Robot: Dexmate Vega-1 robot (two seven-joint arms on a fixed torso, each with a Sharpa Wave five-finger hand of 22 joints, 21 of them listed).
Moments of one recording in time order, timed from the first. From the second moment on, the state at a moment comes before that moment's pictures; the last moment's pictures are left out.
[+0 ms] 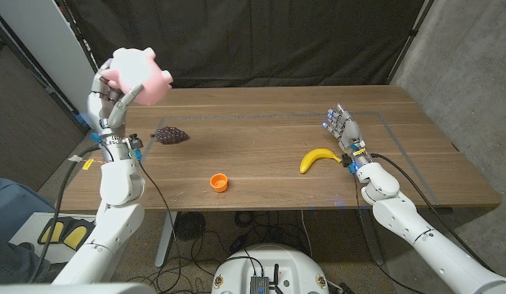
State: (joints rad) left arm 1.18 0.41 -0.03 -1.55 -0.46 -0.89 0.34; left_hand 0.95 -0.24 0.39 -0.19 0.20 0.47 -0.07 0.40 0.29 0.41 -0.13 0.43 0.41 0.53 0.17 0.33 0.28 0.87 0.17 0.51 0.18; right arm -1.04 -0.54 -0.33 -1.50 0.65 0.37 -0.02; right_hand 0.20 0.04 0.25 -0.14 0.18 0.20 0.08 0.20 0.18 0.13 0.14 0.20 0.19 0.03 0.12 0.21 0.21 0.23 0.08 0.19 0.17
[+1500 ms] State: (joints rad) left arm 0.98 0.48 0.14 -1.71 0.22 -0.55 0.39; left_hand 0.95 -0.24 0.39 -0.19 0.20 0.50 -0.07 0.40 0.29 0.44 -0.14 0.42 0.41 0.55 0.17 0.33 0.28 0.87 0.17 0.52 0.18; right arm -1.03 -0.52 -0.33 -1.49 0.64 0.41 -0.04; right_hand 0.21 0.04 0.25 -0.14 0.18 0.22 0.10 0.20 0.18 0.15 0.14 0.21 0.19 0.05 0.09 0.21 0.21 0.25 0.05 0.20 0.17
